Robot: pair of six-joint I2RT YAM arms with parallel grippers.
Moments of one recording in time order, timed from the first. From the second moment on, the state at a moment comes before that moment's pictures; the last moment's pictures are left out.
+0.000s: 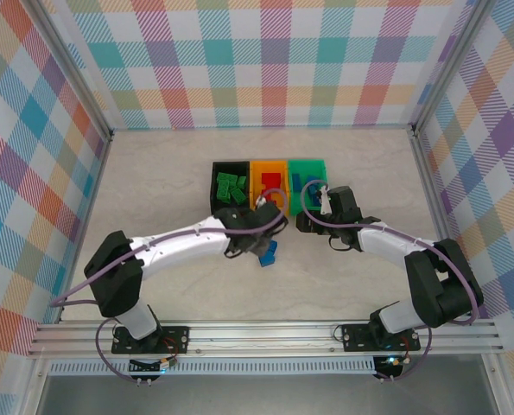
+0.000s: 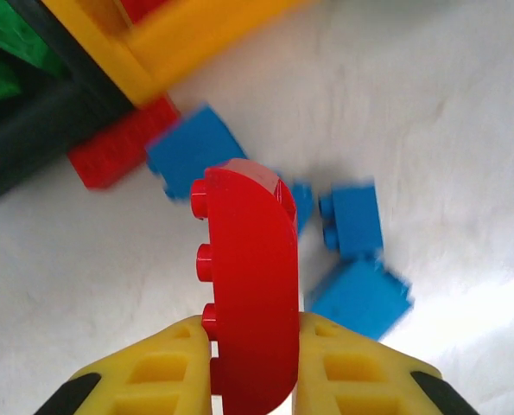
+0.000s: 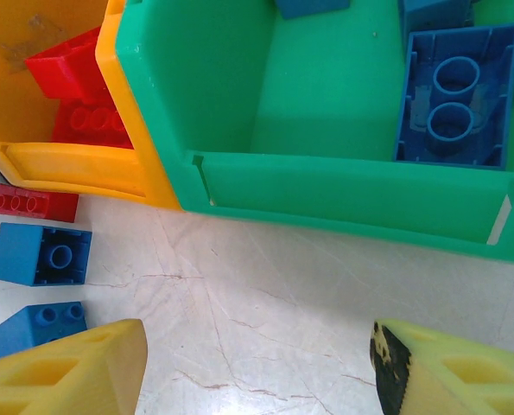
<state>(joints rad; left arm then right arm) -0.95 1.64 1.27 -0.77 -0.33 -0.38 0.40 1.44 0.68 -0.05 -0.22 0.39</state>
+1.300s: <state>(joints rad) -0.75 1.65 1.23 -0.59 -0.35 -0.45 0.40 1.46 0.68 -0.04 -0.24 0.40</state>
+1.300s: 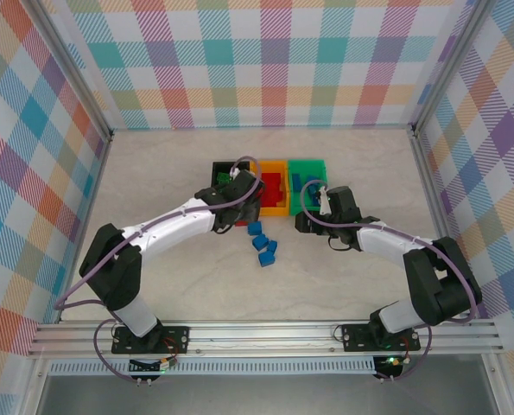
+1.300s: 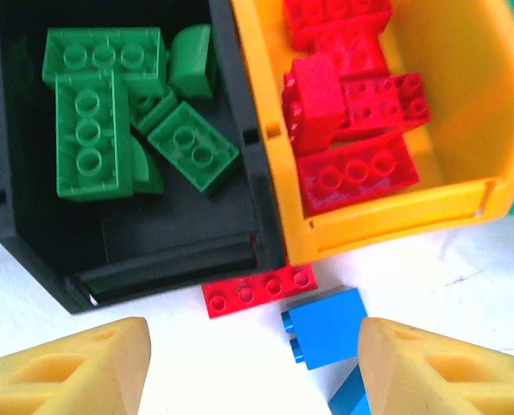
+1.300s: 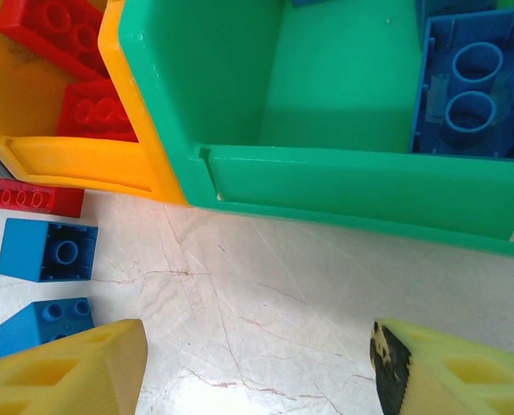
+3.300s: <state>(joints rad) -0.63 1.94 1.35 -0.62 -0.06 -0.38 0.40 1.46 0.68 -0.04 -0.24 0.40</state>
